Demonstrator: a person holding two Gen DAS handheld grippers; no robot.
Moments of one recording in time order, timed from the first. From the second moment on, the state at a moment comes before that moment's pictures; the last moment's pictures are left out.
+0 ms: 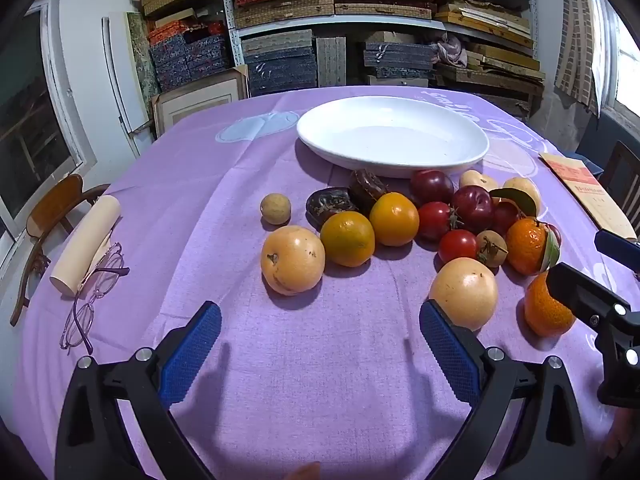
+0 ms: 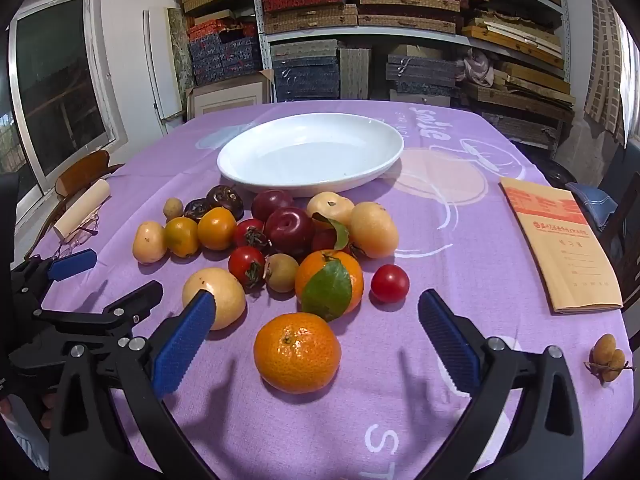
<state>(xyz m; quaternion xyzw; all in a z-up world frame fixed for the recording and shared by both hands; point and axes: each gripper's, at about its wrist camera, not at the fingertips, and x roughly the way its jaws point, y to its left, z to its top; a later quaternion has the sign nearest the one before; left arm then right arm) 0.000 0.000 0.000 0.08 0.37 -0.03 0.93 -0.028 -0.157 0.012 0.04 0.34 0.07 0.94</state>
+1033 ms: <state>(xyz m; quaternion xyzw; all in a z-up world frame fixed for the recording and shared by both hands) 0.007 0.011 0.000 0.05 0.38 -0.04 0.92 -0.026 -0.149 0.007 0.03 0.35 0.09 0.93</state>
